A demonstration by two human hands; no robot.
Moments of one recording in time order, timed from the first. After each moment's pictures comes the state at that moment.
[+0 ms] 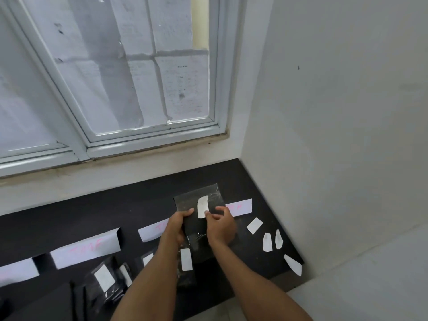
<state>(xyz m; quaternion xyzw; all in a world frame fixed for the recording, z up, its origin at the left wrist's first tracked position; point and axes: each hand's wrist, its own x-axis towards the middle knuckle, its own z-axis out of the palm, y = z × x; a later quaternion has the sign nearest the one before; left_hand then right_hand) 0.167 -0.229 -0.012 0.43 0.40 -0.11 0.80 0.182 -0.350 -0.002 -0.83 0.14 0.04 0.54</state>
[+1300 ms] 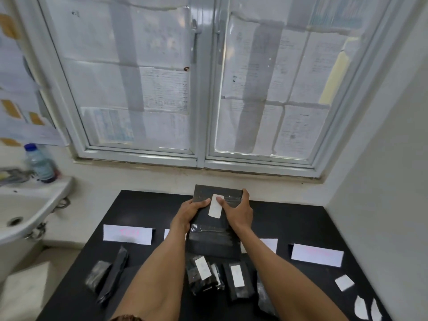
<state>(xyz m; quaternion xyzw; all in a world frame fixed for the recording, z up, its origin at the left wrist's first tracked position) -0.026 0.015 0.063 0.51 0.32 0.10 0.79 0.073 -0.117 0.071 -0.84 -0.15 0.11 0.51</state>
